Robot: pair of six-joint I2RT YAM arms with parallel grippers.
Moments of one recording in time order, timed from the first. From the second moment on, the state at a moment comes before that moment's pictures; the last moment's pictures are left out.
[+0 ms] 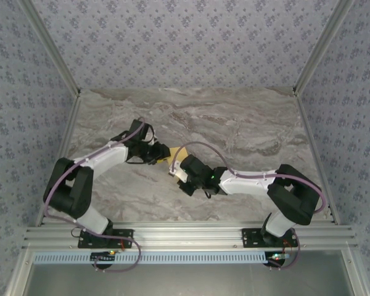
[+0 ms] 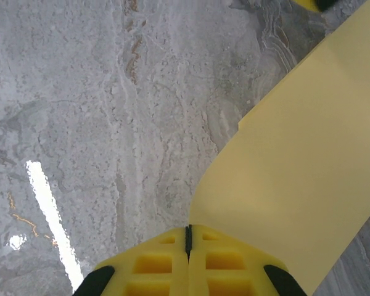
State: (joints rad) left arm -0.44 1.61 0.98 -0.38 0.52 -0.73; right arm 1.00 1.59 0.81 -0.09 0.01 -0.13
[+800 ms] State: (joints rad) left arm -0.48 2.03 1.31 -0.49 0.57 -0.54; right arm 0.96 1.63 0.87 -0.14 -0.06 -0.12
